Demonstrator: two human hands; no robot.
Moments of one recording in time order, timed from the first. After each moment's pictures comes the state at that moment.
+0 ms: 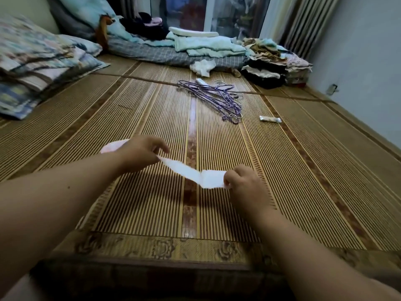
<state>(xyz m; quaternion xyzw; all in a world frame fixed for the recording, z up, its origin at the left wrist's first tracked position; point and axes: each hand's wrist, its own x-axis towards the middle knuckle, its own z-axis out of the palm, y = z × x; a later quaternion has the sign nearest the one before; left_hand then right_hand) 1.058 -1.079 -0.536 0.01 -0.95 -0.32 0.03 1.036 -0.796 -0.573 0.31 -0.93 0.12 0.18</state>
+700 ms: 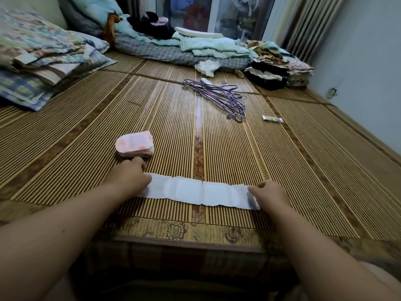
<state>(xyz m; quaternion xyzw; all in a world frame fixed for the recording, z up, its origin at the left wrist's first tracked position) 1.124 -1.087 -0.583 0.23 -0.95 -0.20 0.00 1.031 -0.764 -0.590 -0.10 -0.97 0.24 -0.06</state>
